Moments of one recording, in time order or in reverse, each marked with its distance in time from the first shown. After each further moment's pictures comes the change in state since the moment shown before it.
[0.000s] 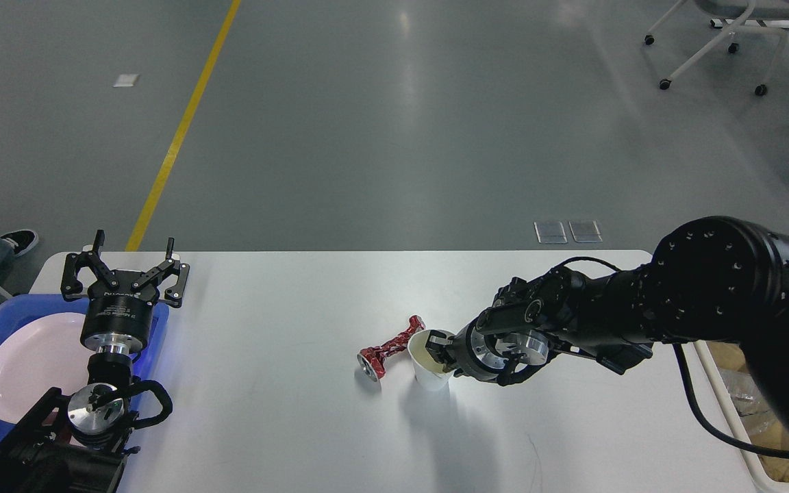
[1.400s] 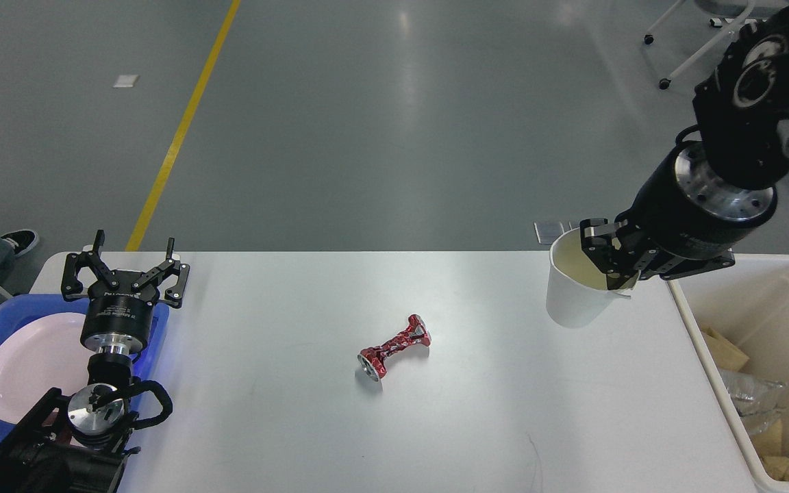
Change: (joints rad) left arm 0.000 0.000 0.001 0.000 0.000 0.000 0.000; right arm 1.155 -0.368 -0.342 0.730 -0.096 0.561 -0.039
